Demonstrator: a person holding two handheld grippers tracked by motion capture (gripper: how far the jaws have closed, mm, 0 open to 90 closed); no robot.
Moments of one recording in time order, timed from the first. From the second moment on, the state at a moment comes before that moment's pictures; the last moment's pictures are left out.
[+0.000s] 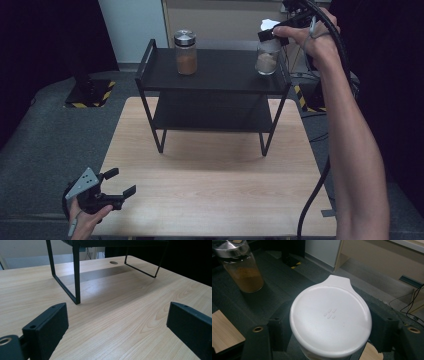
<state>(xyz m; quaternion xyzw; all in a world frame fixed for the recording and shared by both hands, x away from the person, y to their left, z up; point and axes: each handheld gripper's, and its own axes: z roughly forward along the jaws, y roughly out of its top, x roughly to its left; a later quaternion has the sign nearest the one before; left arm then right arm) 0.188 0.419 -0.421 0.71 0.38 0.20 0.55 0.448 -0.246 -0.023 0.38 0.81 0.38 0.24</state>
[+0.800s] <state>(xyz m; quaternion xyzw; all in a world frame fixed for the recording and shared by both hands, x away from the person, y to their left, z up) 0.190 0.420 -0.421 0.72 0.37 0.19 0.56 0.449 -0.259 -0.042 0.40 0.79 0.41 0.23</state>
